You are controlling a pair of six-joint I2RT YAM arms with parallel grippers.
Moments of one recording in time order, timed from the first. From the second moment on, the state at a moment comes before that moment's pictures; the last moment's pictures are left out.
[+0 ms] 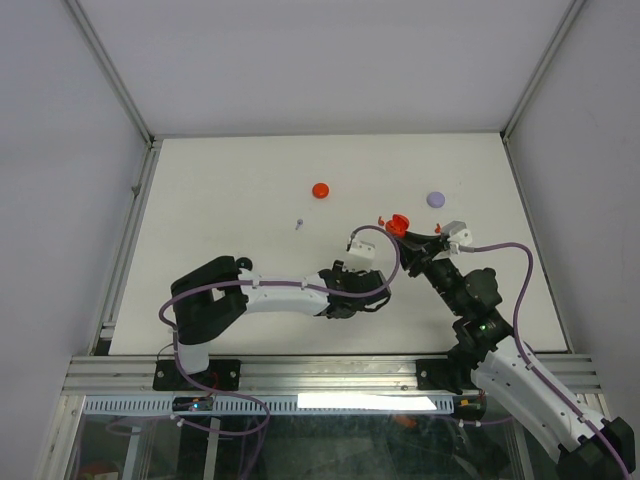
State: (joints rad) left arm -1.26 1.88 1.19 -0.43 -0.63 -0.83; right arm 0.55 0.47 0.24 0.39 -0.04 0.12
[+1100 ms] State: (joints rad) left arm -1.16 1.96 1.31 -0.41 -0.39 -0.63; right arm 0.55 0.46 0.24 0.39 -0.04 0.11
